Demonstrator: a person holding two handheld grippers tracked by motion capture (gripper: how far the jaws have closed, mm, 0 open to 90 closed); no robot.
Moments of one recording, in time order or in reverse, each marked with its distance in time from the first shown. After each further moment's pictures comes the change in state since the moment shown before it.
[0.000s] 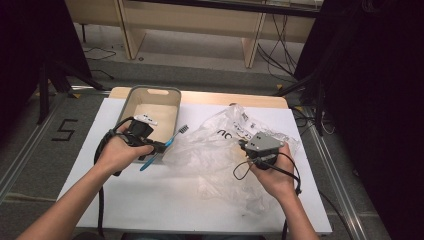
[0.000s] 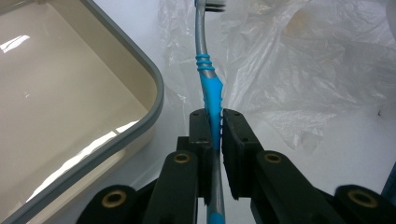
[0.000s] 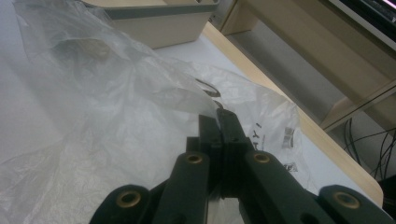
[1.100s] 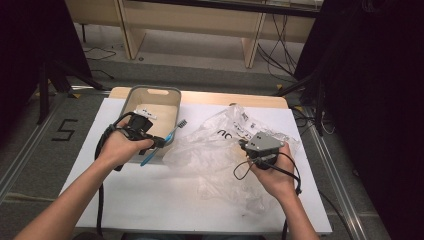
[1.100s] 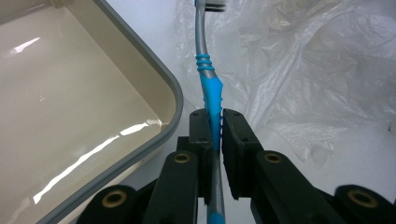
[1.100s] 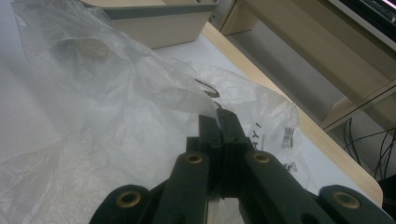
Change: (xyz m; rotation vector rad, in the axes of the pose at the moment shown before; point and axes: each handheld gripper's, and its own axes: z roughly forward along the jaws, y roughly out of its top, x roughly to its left) left arm 0.011 0.009 0.002 -0.009 0.018 -0.037; right arm -0.001 0.000 0.000 -0.002 -0.003 0.000
